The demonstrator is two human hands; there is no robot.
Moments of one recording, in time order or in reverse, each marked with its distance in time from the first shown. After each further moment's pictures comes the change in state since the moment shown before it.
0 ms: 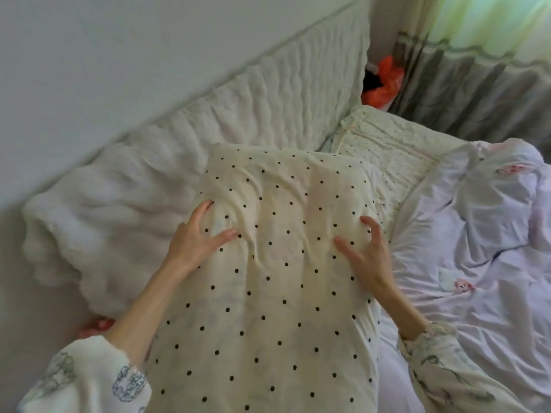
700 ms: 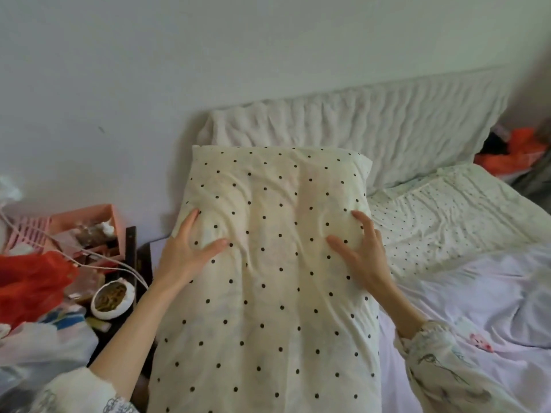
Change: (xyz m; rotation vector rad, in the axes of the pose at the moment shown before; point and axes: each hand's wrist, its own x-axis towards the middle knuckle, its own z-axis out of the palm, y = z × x) left_hand -0.374 0.007 0.046 -0.133 0.595 -0.248; right_hand -0.137 -0.009 -0.114 0.022 -0.517 -0.372
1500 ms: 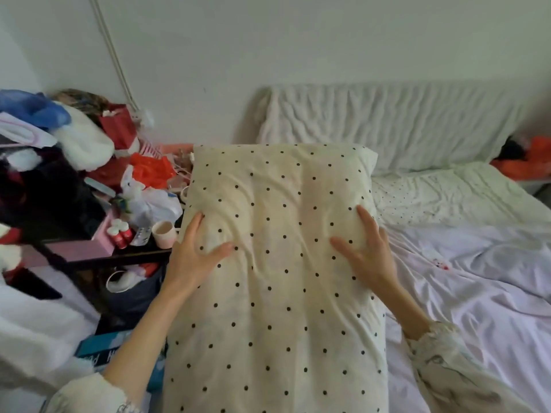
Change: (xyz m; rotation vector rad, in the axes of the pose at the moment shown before) left_hand -0.483 -0.017 -0.046 -0.075 0.247 -0.020; right_hand -0.387 0.034 -0.142 -0.023 -0.141 -0.206
